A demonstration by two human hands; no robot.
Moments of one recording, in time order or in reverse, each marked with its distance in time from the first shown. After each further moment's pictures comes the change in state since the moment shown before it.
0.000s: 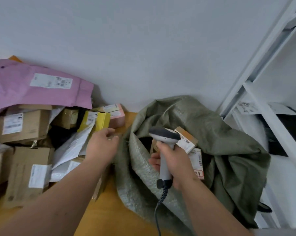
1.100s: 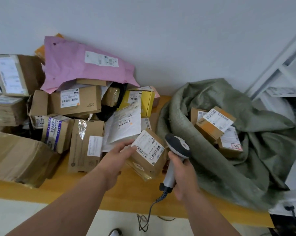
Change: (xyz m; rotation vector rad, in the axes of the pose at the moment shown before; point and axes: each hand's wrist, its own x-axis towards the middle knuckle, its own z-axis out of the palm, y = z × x) left_hand -0.043 -0.168 -0.106 -0.560 -0.462 -0.283; right_hand -0.089 0.123 0.146 0.130 0.172 0.075
